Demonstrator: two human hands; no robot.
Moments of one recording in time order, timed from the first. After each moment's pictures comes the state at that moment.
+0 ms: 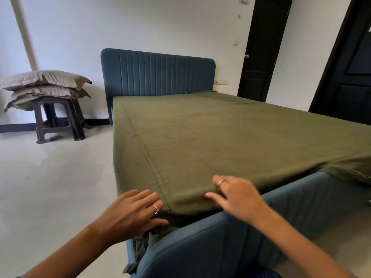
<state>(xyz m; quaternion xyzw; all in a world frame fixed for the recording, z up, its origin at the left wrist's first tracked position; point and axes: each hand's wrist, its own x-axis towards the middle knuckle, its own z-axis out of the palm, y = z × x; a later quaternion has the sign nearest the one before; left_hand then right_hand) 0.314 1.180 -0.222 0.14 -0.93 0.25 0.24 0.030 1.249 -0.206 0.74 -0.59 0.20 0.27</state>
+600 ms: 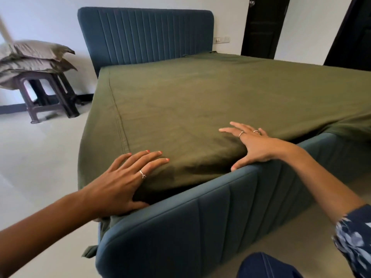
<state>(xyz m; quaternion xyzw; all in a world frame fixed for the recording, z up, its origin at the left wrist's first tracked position) 0.258 1.169 -0.227 0.28 -0.96 0.07 0.04 -0.119 1.205 -0.202 0.71 -0.70 0.01 -0.10</state>
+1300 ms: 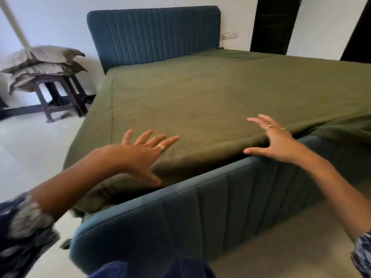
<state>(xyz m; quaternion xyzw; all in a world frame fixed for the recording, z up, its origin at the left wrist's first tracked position) 0.138 1.182 -0.155 0.42 -0.89 0.04 -0.18 -0.211 1.243 -0.205 0.66 -0.71 0.25 -0.06</state>
